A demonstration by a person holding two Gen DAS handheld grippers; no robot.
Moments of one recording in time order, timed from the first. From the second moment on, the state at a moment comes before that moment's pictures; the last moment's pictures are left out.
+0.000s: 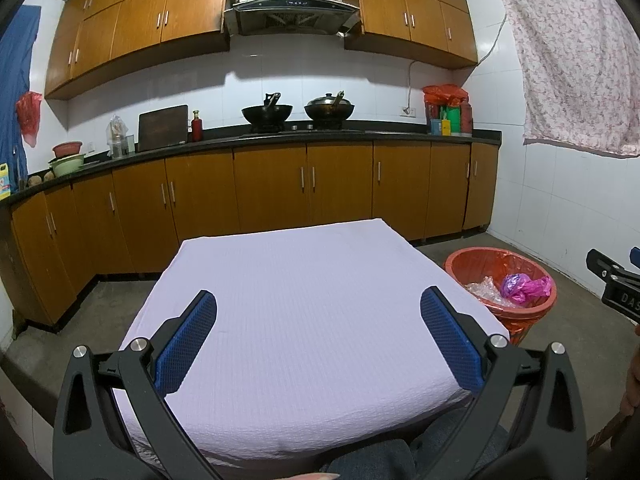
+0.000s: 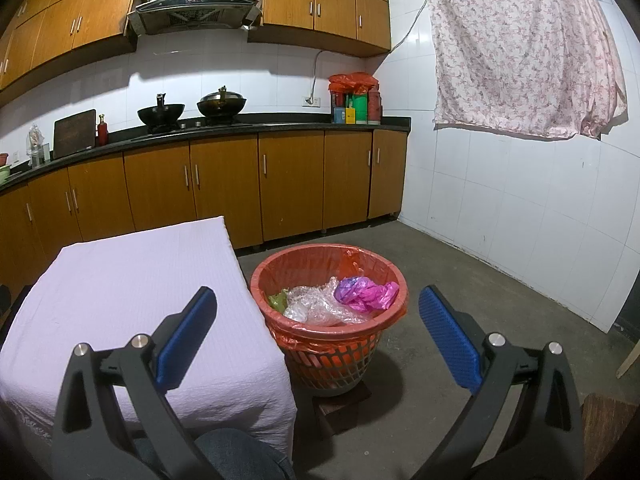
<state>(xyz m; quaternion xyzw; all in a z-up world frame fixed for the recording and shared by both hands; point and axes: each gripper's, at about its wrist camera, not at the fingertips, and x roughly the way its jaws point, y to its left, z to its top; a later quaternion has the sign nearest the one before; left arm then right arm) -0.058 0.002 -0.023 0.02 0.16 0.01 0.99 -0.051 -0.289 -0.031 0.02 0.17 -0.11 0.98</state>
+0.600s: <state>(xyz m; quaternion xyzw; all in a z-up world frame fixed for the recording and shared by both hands) -0.057 0.001 -0.024 0.01 0.16 0.01 0.99 -0.051 -0.289 -0.031 0.02 0.17 -0.11 0.98</state>
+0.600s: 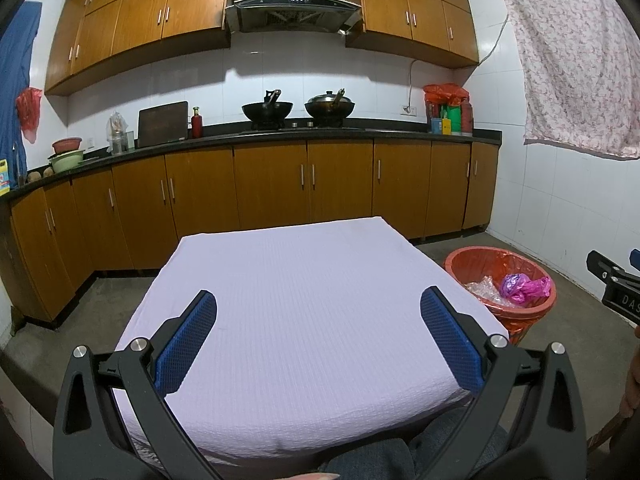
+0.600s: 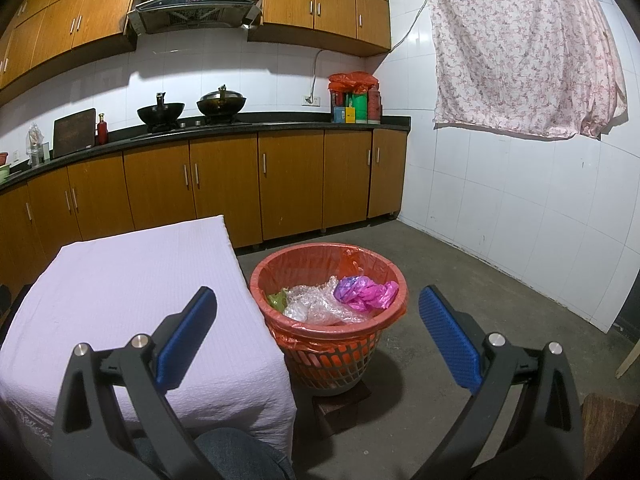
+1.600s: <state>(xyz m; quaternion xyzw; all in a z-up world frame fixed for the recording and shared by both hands) -0.057 0.000 -0.023 0.01 0.16 0.01 0.99 -0.051 -0.289 -0.031 0.02 0.17 -0.11 0.98</state>
